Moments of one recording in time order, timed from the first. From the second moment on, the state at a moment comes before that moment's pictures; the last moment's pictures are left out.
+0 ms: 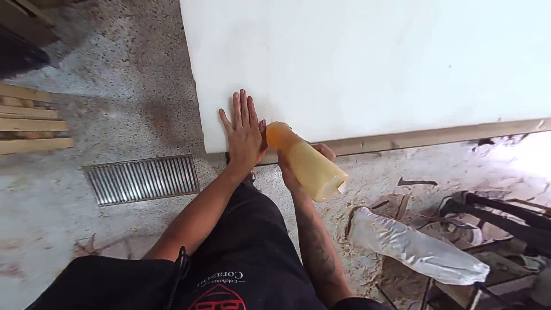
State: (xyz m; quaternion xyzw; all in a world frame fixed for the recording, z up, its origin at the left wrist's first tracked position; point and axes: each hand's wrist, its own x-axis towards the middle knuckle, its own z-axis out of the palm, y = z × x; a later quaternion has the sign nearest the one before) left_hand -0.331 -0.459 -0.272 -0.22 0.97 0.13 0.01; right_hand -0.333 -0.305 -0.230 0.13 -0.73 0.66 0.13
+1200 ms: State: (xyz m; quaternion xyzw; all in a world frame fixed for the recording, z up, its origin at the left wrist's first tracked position) left_hand -0.184 -0.457 -0.309 -0.17 0.92 0.20 0.30; right_hand 0.154 0.046 -0.344 -0.59 -0.20 0.75 0.22
